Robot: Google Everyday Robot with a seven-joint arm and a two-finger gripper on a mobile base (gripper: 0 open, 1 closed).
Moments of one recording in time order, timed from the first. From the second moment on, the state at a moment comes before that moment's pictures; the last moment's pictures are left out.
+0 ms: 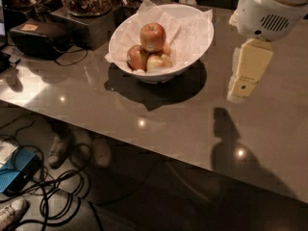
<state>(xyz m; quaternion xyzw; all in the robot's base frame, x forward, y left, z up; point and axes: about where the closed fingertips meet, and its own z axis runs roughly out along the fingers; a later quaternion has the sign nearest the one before) 0.482 -0.163 0.991 -0.62 0.77 -0.05 0.15</state>
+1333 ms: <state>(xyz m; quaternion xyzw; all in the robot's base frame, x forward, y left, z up) 0.561 -0.098 0.999 -0.59 0.78 0.02 0.19</state>
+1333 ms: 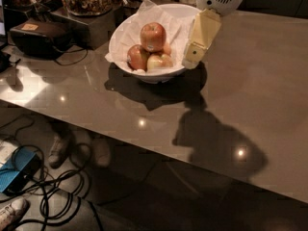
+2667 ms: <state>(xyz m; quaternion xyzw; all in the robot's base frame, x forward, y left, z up) 0.610 -0.058 1.003 -0.58 0.79 0.05 0.22</state>
